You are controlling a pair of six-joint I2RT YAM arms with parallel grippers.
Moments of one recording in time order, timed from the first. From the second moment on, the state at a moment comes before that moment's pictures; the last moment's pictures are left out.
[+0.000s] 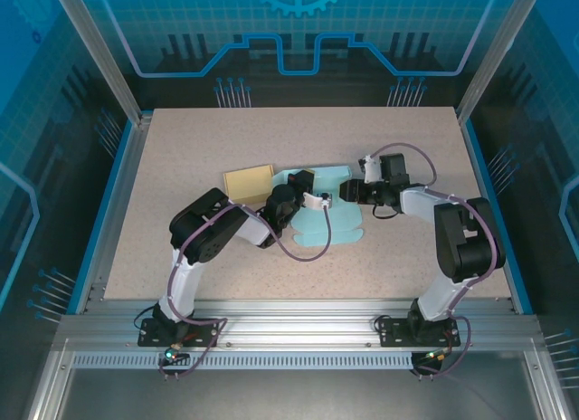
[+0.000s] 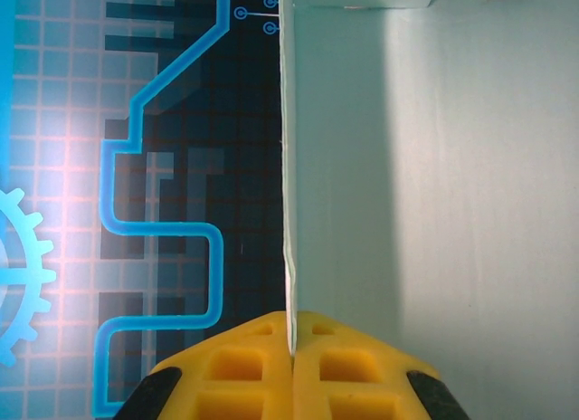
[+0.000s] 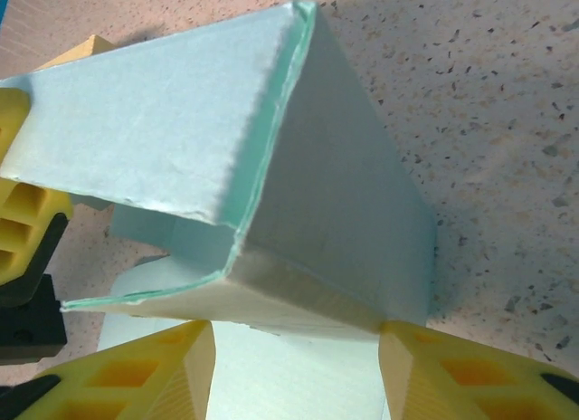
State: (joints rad) left arm -0.68 2.13 0.95 1.10 -0.25 1.47; right arm 0.16 1.71 0.90 -0.04 -0.51 0.26
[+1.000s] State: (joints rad) left arm -0.74 1.89 0.94 0.91 -0.28 0.95; right arm 0.38 1.70 0.92 -0.01 0.16 0.23
